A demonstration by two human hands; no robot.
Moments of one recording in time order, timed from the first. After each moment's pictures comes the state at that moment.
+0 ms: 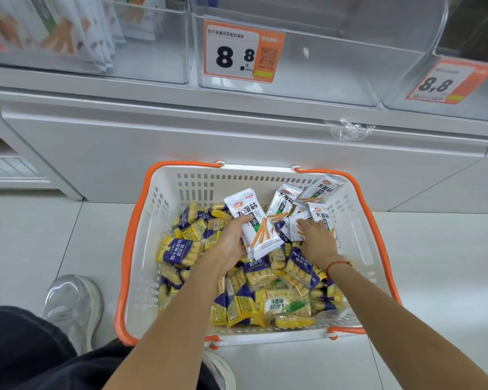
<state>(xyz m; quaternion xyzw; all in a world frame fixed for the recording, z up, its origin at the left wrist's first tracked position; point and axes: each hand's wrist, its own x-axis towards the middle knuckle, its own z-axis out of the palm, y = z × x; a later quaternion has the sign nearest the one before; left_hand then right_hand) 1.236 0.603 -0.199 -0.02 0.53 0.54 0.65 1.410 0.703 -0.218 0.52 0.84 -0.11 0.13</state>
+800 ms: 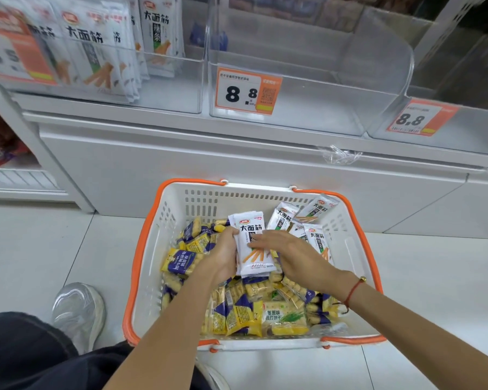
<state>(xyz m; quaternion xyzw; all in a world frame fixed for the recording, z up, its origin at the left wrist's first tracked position) 1.231 0.578 -0.159 0.00 0.56 0.50 0.66 1.389 0.653 -0.139 0.20 0.95 -0.23 -0.01</state>
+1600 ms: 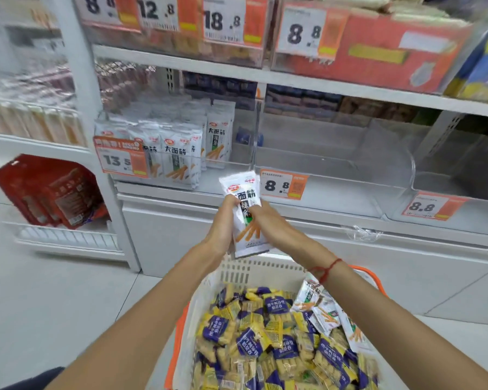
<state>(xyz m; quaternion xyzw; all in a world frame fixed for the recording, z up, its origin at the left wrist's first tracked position) 1.131 0.573 0.002 0.23 0.58 0.63 0.46 1.210 0.637 0.031 0.39 0.77 -0.48 -0.12</state>
